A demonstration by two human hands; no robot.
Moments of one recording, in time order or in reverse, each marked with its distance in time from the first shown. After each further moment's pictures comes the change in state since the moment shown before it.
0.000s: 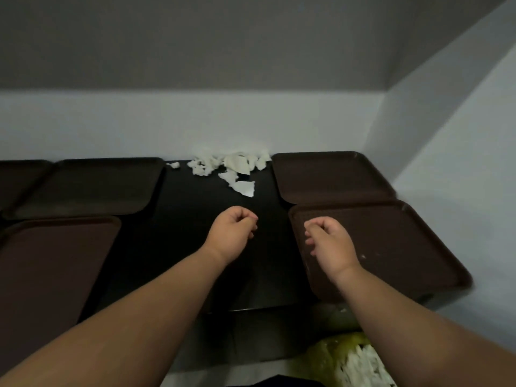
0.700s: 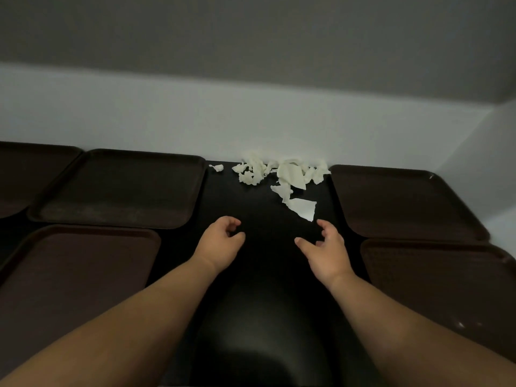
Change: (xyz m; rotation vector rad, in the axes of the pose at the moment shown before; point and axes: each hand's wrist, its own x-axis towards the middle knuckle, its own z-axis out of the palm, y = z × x) left_hand 0.140 -0.089 -0.157 0.217 0.081 -0.092; right_hand 0.117 -0.009 0.186 -0.260 -0.060 0.027
